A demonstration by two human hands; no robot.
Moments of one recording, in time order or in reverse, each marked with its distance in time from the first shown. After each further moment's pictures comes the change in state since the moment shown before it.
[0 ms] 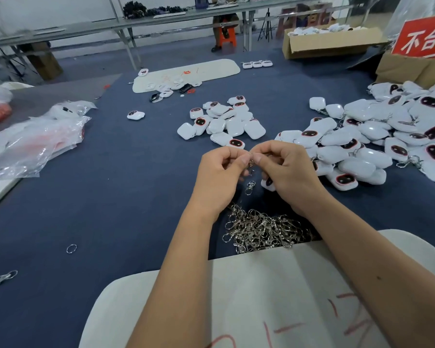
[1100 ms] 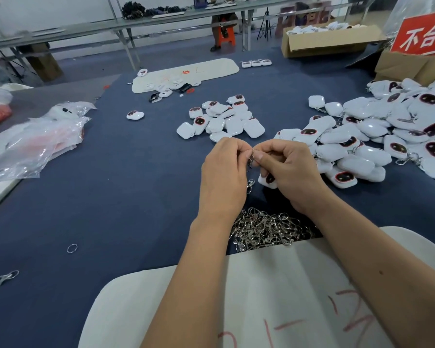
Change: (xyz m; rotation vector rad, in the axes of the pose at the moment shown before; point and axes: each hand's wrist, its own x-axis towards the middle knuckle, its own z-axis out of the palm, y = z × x) left_hand -0.007 0.000 0.014 0.391 0.178 0.368; right_hand 0.001 0.005 -0.004 0.074 -0.016 -0.020
